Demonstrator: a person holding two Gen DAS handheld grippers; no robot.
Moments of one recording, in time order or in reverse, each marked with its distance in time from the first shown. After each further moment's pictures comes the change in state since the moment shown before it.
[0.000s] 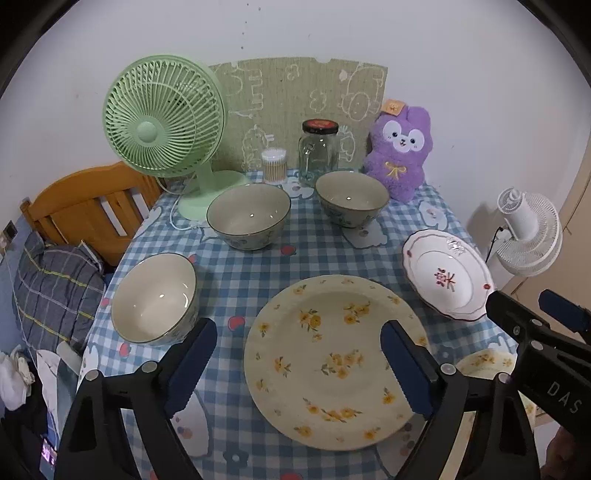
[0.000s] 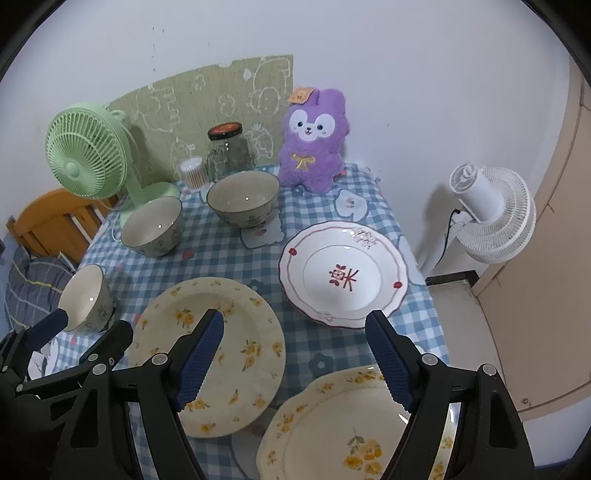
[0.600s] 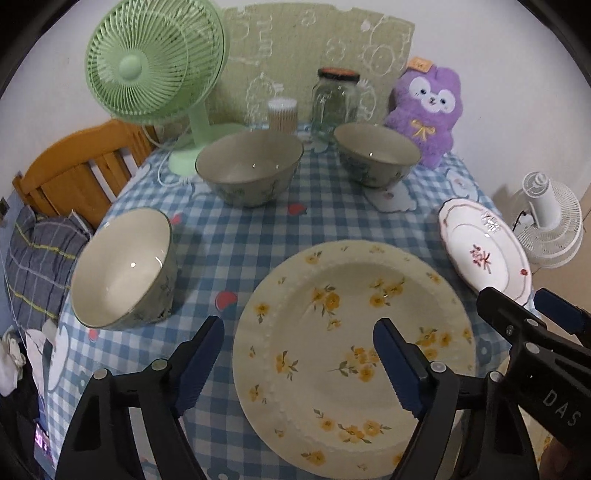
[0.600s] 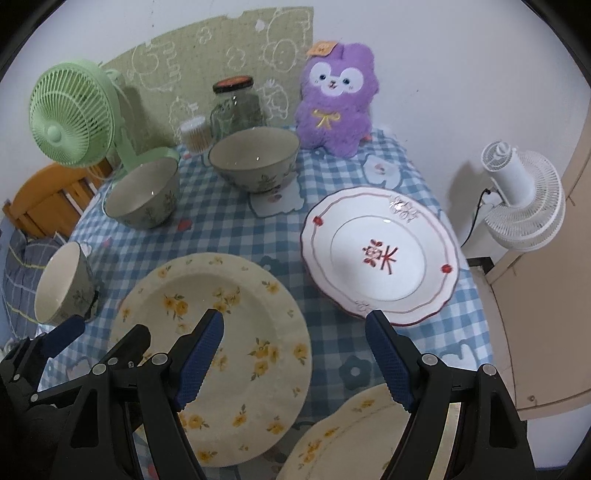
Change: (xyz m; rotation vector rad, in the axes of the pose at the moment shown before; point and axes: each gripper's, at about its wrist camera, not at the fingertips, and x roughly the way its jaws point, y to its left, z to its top) left arm 0.074 0.011 -0.018 -0.043 0.123 0.008; right arm 0.072 0.019 -0.011 -0.033 0.103 0.016
